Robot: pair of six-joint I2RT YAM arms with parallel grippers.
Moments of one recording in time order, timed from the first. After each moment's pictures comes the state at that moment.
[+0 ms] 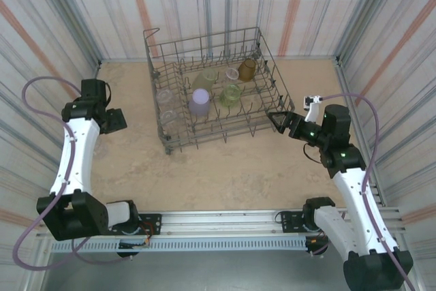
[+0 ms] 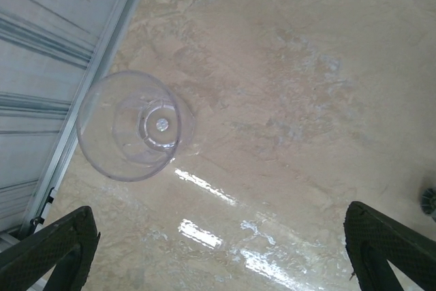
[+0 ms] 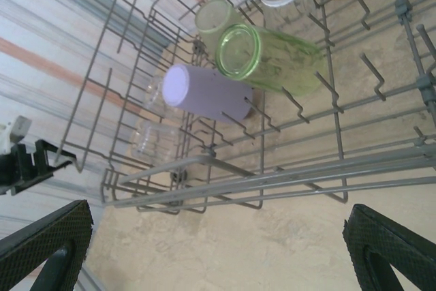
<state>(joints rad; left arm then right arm) 0.13 1.24 1.21 -1.11 -0.27 -0.23 0.10 0.78 0.75 -0.41 -0.60 0.57</state>
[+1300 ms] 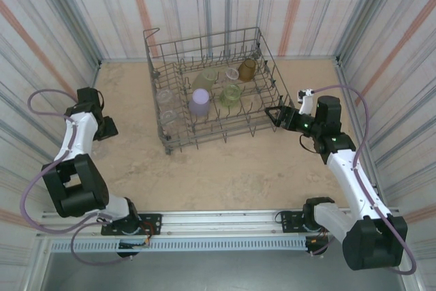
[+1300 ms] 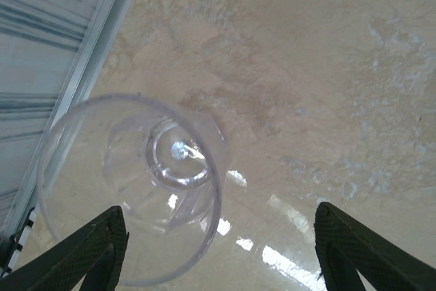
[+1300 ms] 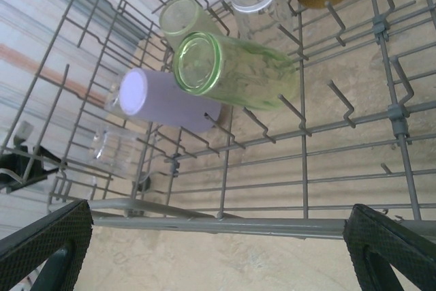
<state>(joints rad) 0.29 1.44 1.08 -0.86 -0.25 -0.15 0.08 0.98 0.73 -0.24 -0.60 0.46</state>
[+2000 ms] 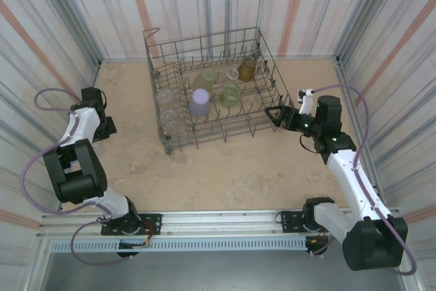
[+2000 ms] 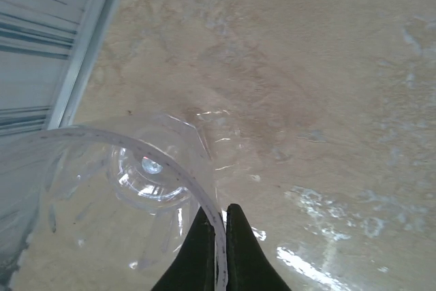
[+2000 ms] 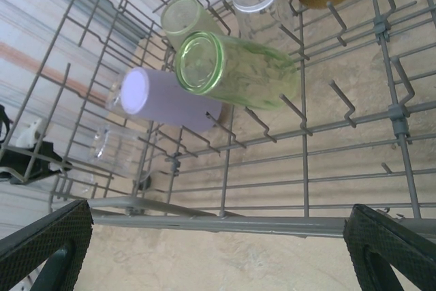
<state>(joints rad) 0.29 1.55 1.09 -0.82 -0.27 -0.14 0.08 0.98 0.75 -0.26 -0.60 0.46</state>
